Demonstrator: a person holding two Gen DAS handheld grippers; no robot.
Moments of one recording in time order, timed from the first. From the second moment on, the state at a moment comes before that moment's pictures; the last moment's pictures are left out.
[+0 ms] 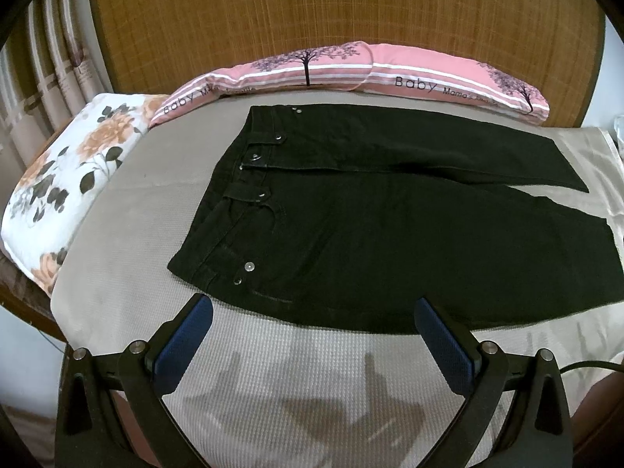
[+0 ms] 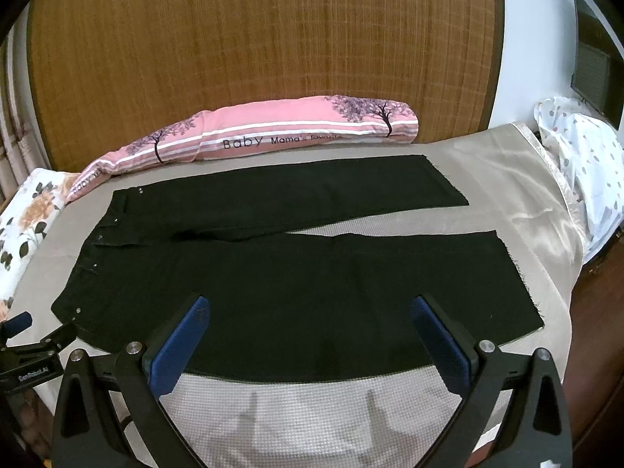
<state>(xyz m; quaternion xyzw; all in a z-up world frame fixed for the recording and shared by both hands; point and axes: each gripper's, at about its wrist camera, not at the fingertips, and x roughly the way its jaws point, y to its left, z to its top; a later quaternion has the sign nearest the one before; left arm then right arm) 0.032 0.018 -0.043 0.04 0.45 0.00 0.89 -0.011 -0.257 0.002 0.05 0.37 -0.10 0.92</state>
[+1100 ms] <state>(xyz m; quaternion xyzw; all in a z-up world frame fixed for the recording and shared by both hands) 0.185 0.080 -0.052 -0.01 0.44 -0.01 0.90 0.115 -0.275 -0.030 0.09 0.40 -0.09 0.91</state>
